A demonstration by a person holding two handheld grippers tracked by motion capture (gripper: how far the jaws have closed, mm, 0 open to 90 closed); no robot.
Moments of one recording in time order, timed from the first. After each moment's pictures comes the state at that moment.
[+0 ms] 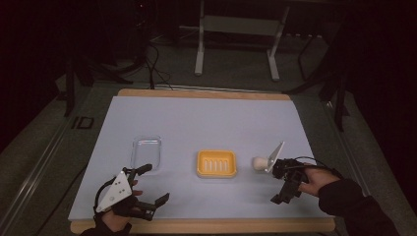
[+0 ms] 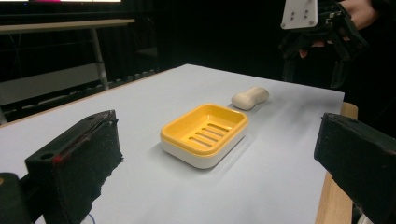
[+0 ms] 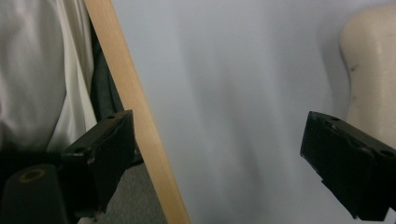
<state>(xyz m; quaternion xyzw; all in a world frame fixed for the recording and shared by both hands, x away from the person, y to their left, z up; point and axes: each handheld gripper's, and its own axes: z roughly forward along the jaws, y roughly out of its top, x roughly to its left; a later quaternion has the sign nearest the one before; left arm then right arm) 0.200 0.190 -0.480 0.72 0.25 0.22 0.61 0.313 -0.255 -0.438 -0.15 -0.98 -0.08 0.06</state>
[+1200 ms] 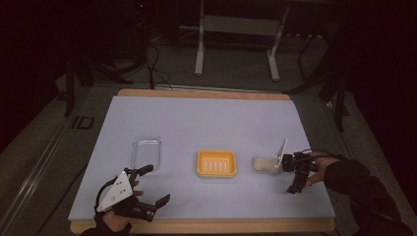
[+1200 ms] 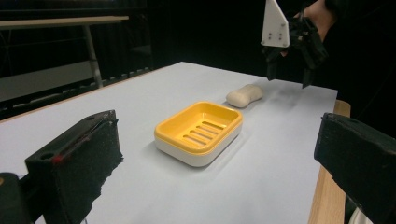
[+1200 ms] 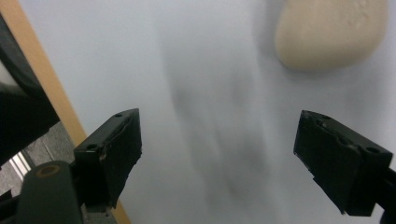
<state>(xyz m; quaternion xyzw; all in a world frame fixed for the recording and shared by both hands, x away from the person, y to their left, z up) 0.200 0.188 -0.481 0.72 0.24 0.21 0.61 0.352 -0.293 -0.463 -0.12 -0.99 0.02 0.03</state>
